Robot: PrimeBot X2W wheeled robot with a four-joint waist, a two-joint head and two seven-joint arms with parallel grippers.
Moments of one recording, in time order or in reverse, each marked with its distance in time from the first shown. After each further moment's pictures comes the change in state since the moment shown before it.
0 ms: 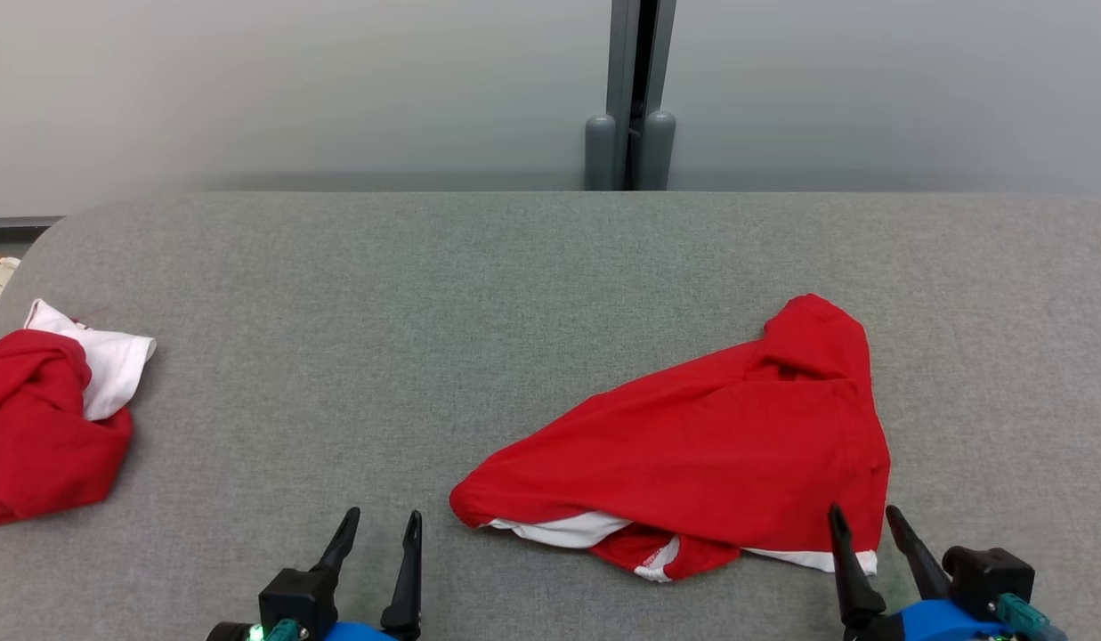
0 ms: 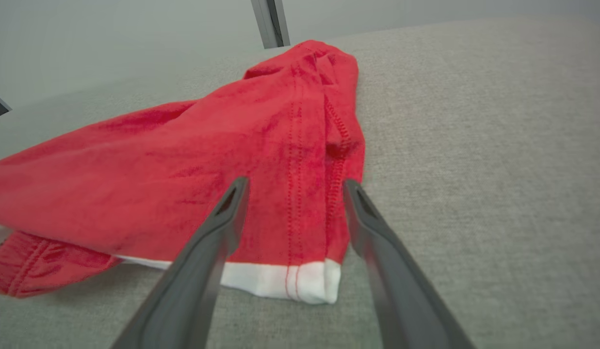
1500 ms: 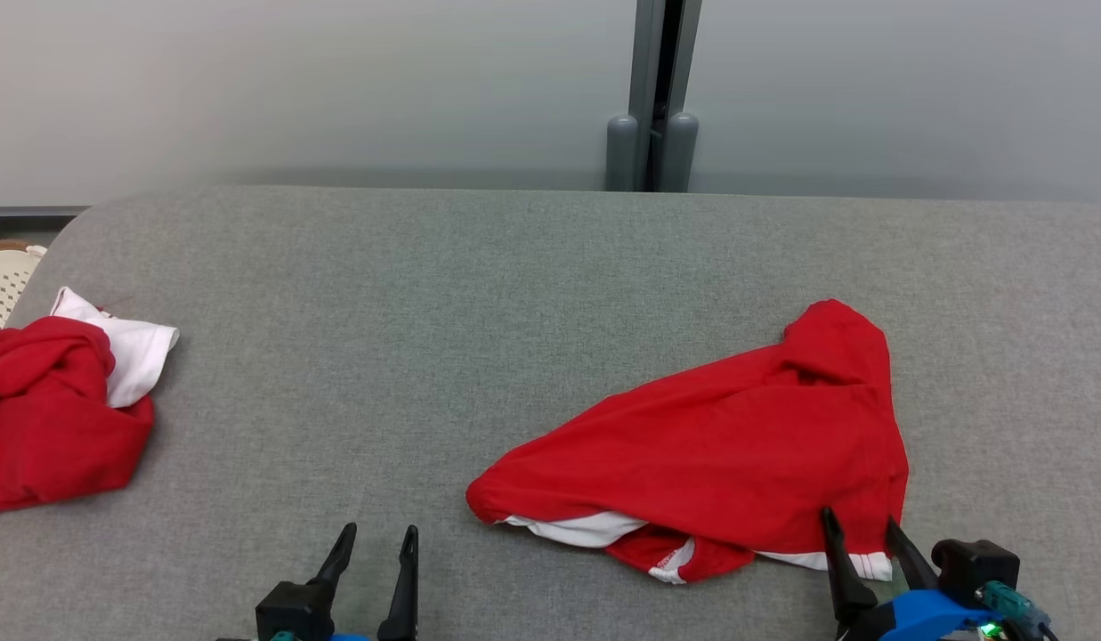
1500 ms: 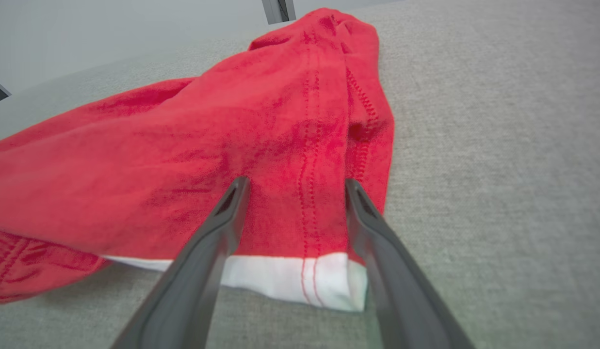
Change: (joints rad) left arm 0.022 0.000 0.005 0.008 -0.010 0.000 0.000; right arm -0.057 0.001 0.011 0.122 0.021 0.000 0.000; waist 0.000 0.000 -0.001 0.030
